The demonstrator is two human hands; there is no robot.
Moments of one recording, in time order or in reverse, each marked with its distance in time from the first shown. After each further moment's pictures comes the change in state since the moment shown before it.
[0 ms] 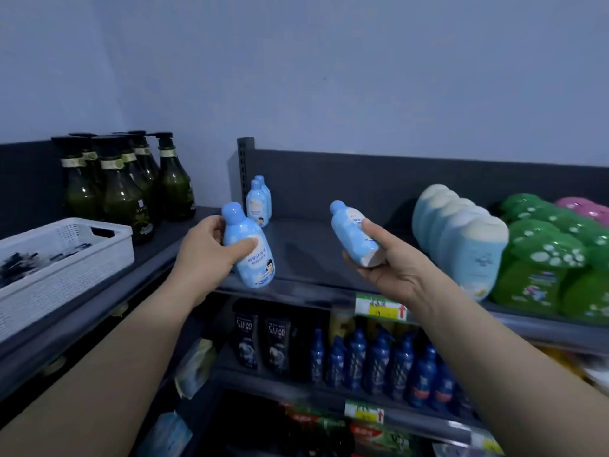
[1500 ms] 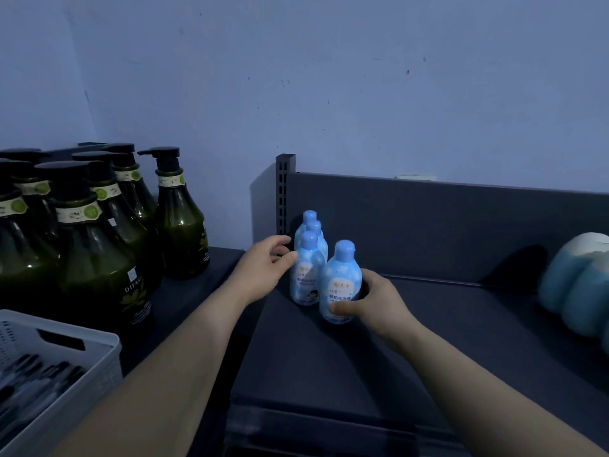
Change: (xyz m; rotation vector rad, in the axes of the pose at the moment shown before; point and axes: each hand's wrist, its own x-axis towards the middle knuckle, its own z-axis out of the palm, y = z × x) left_hand 0.294 -0.155 0.013 0.137 -0.359 0.064; right_hand 0.265 0.097 0.100 -0.901 0.144 -0.235
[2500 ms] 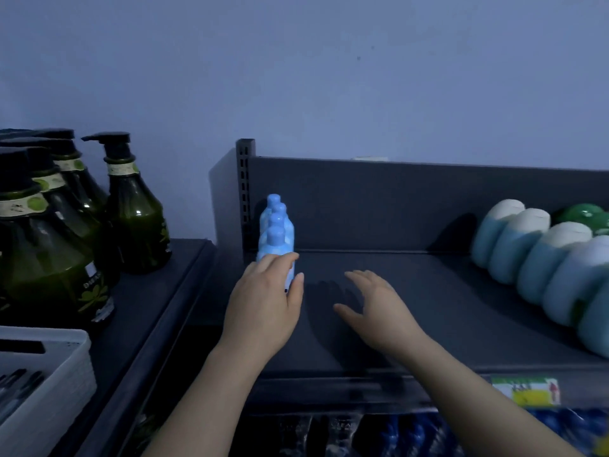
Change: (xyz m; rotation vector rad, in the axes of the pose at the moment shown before) left_hand -0.106 0.043 0.036 0.340 0.136 0.348; right_hand -0.081 0.004 -0.021 -0.803 0.129 -0.080
